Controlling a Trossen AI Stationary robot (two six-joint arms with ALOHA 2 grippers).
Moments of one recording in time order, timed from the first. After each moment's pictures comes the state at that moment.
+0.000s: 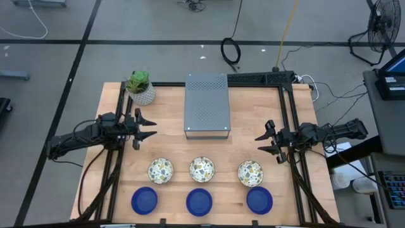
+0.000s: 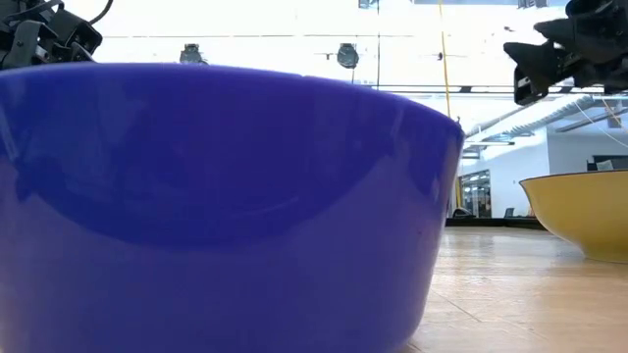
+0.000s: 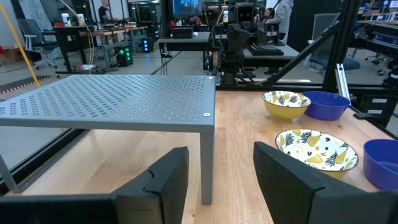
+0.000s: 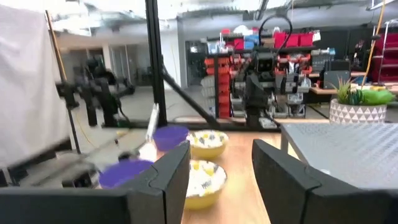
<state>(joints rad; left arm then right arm) 0.24 0.01 0.10 -0.16 0.18 0.02 0.19 0.11 0.01 0.26 -0.03 0.10</state>
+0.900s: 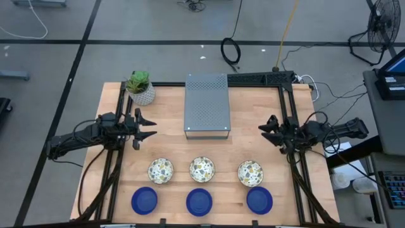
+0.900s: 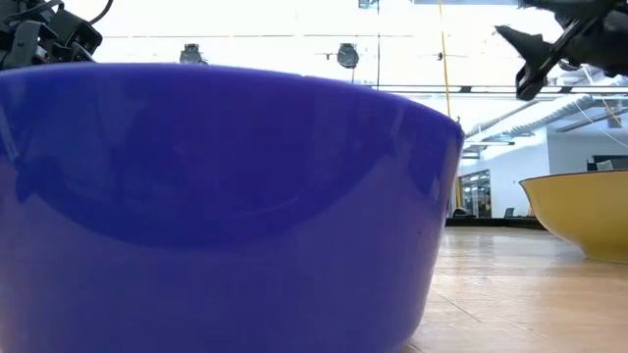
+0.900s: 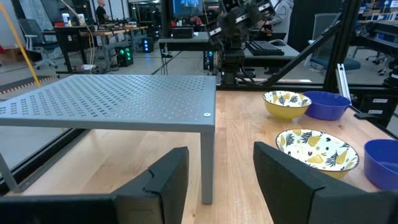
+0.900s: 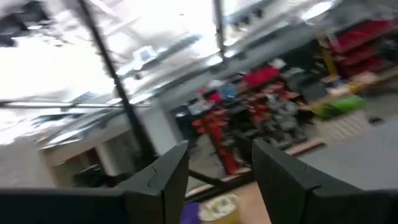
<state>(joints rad) 0.24 0.01 0.10 -0.16 0.18 0.02 0.20 0.15 0.02 0.48 0.19 0.43</state>
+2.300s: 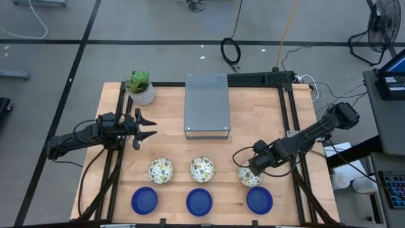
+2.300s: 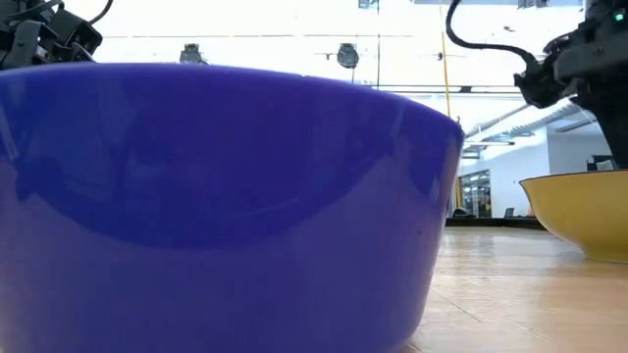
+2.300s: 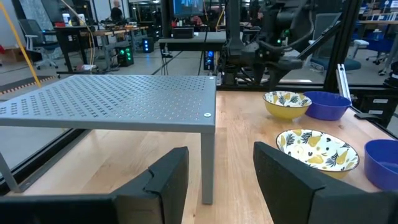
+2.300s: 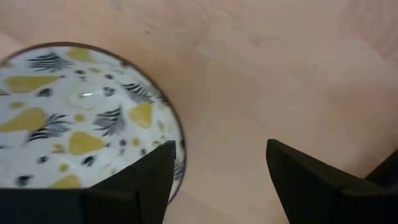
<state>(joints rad) 0.24 0.01 0.10 -0.16 0.17 0.02 0.47 1.37 0.86 -1.03 0.00 1.46</state>
